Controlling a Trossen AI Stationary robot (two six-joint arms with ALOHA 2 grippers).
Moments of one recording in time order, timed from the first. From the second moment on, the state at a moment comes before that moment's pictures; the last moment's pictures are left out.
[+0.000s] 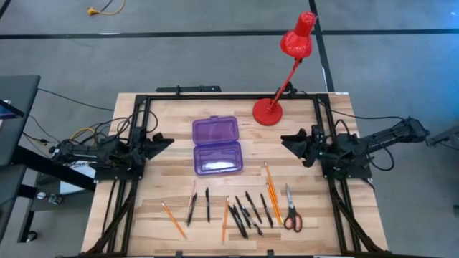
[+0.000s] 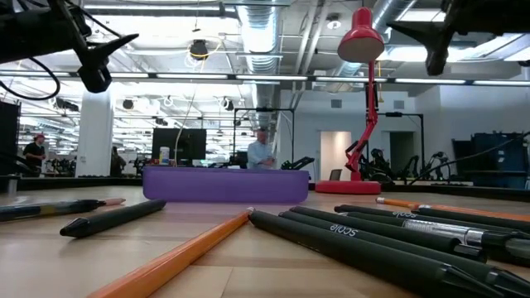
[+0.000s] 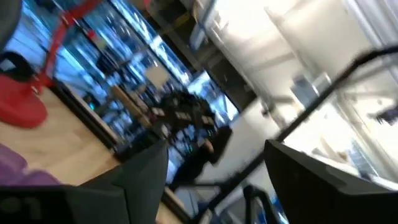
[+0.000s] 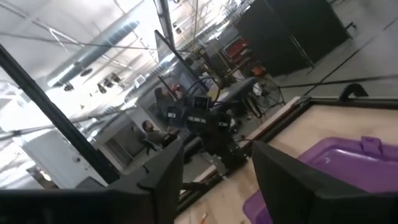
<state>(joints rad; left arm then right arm) -0.09 0.01 0.02 0.37 -0.22 -0.82 0.27 0.59 0.26 0.52 0.44 0.56</state>
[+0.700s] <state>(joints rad) -0.25 0.54 0.38 0.09 -0.09 -0.72 0.27 0.79 0.52 0.40 0.39 0.36</state>
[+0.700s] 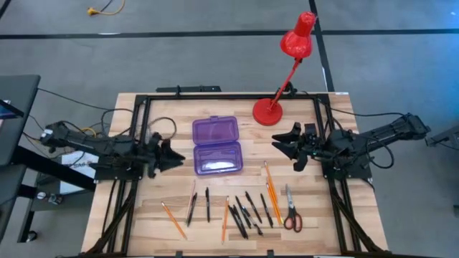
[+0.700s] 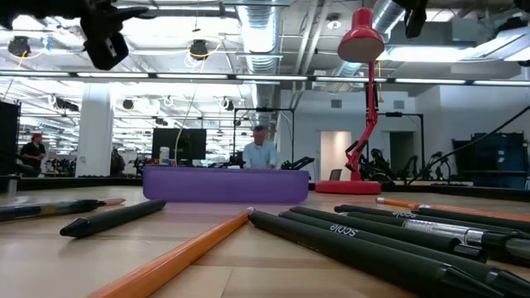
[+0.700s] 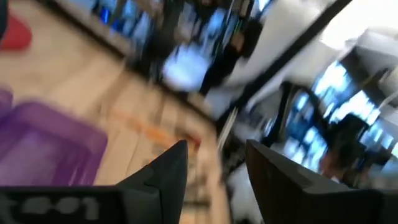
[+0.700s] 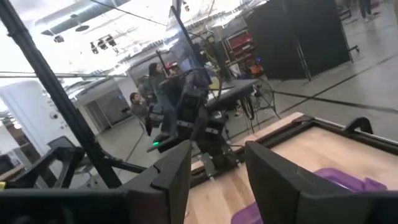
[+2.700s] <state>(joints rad) -0.88 1.56 0.75 -0.51 -0.13 -0.43 0.29 0.82 0.52 0.34 0.39 0.41</state>
